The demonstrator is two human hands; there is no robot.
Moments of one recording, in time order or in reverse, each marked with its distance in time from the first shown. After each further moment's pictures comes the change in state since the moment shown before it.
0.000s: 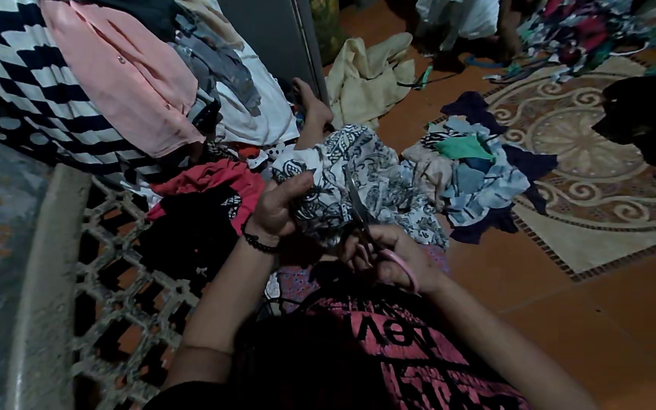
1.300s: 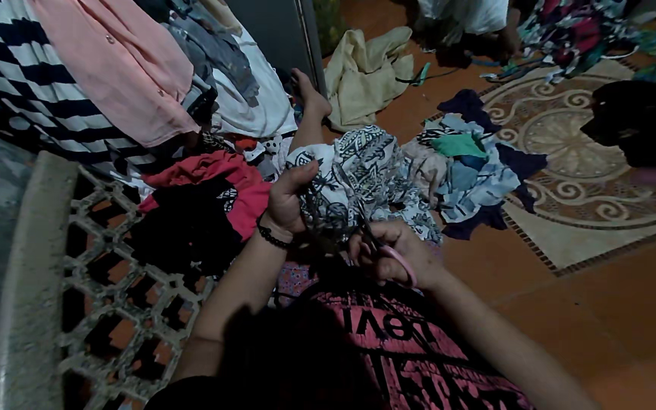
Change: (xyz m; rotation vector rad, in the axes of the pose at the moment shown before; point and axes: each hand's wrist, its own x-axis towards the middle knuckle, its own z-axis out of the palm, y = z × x) left_hand 0.004 -0.022 0.005 -0.179 0.070 -0.003; right_hand -0.003 -0.005 0.000 -0.018 0.028 0.077
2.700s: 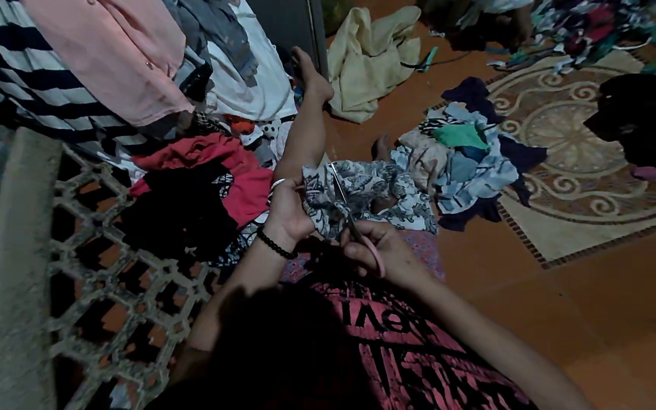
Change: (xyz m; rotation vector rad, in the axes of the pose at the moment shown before) left_hand -0.008 -0.018 0.000 -0.174 0.770 -0.540; right_hand -0.010 0.015 0.021 -0.037 0.305 0.312
